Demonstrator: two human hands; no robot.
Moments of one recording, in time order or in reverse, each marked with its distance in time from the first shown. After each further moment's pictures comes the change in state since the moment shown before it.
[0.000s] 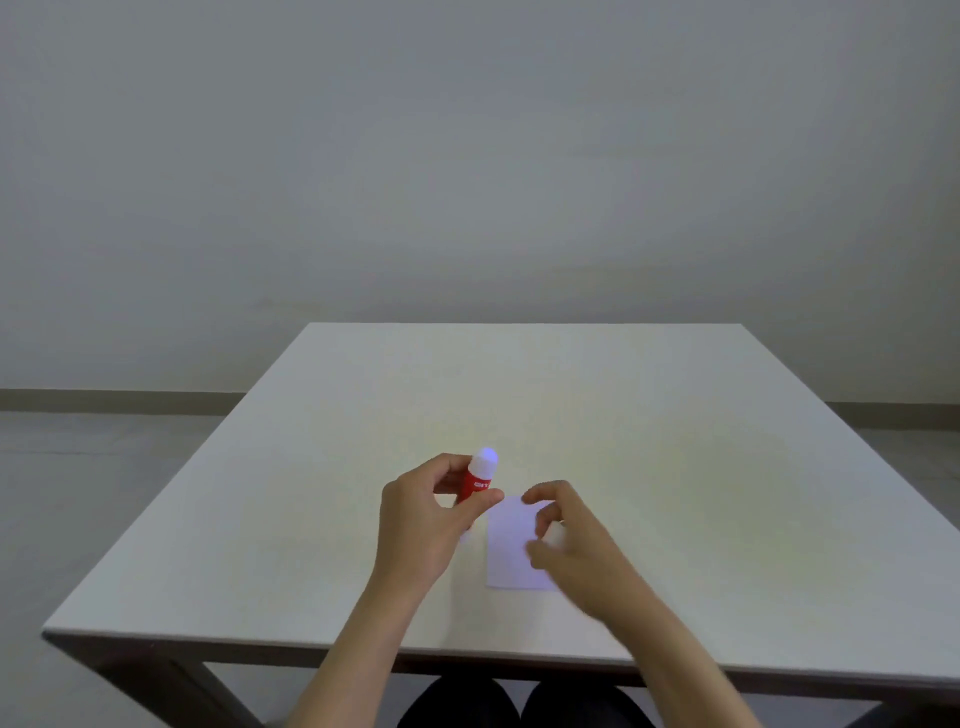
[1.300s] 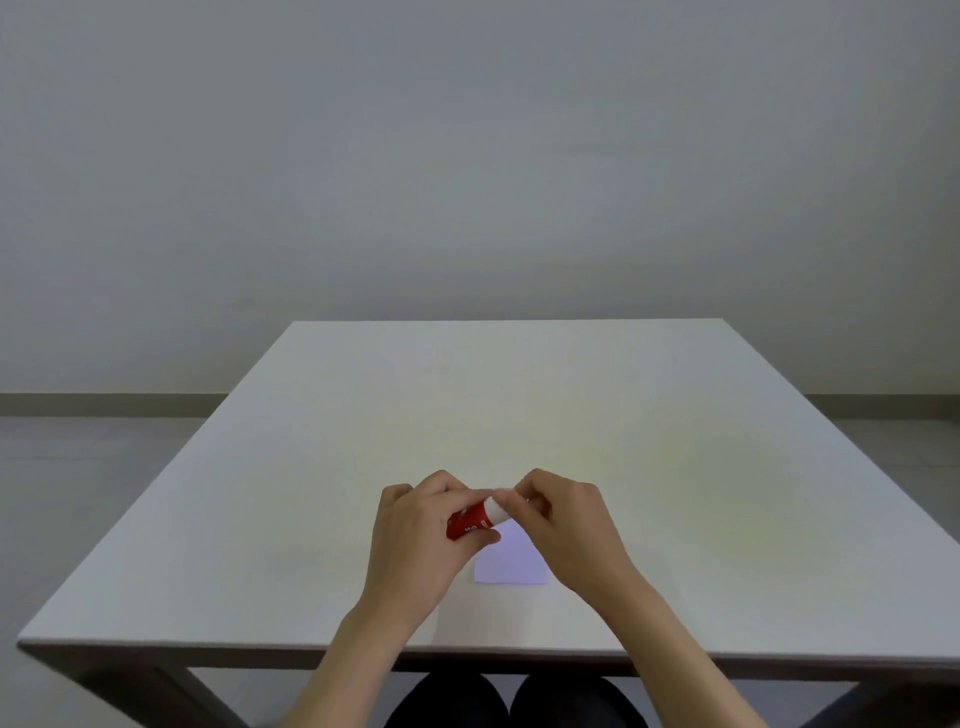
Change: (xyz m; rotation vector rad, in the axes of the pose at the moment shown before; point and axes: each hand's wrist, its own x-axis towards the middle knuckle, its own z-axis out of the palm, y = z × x) left_hand -0.013 -0.006 0.004 0.419 -0.119 0.248; right_hand 0.012 -0.007 -0.001 -0.317 0.223 -0.211
